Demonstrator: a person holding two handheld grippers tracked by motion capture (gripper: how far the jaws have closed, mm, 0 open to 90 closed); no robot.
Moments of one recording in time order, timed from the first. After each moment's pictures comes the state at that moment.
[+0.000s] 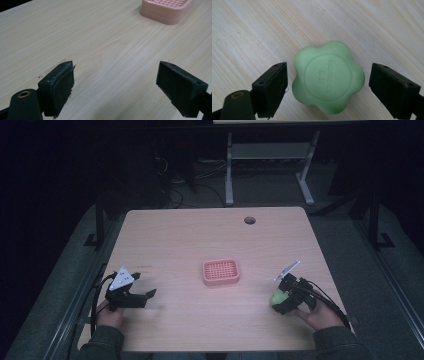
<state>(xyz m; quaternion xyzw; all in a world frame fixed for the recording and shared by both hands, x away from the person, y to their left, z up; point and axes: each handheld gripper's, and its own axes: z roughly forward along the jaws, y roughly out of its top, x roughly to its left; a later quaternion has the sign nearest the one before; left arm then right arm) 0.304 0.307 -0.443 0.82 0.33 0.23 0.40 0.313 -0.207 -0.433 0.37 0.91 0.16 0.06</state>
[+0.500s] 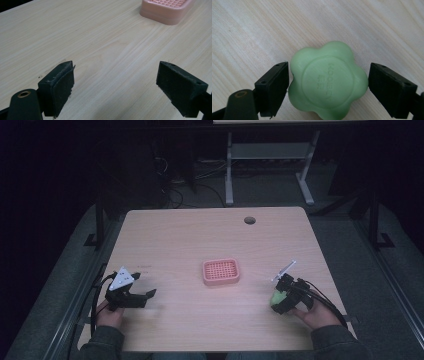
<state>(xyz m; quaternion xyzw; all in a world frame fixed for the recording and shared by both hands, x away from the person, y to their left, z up) 0.304 0.307 -0.442 0.82 0.33 0.23 0.40 0.317 -0.203 -0.439 0.37 0.92 0.14 0.06</state>
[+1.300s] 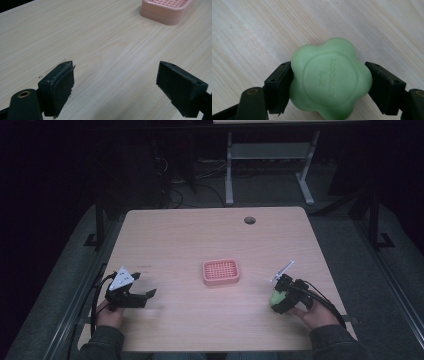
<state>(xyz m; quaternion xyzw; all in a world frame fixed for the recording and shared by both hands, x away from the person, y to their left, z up) 0.304 0.307 -0.442 0.82 0.33 0.23 0.40 0.318 -0.200 -0.438 0.36 0.92 0.13 0.05</state>
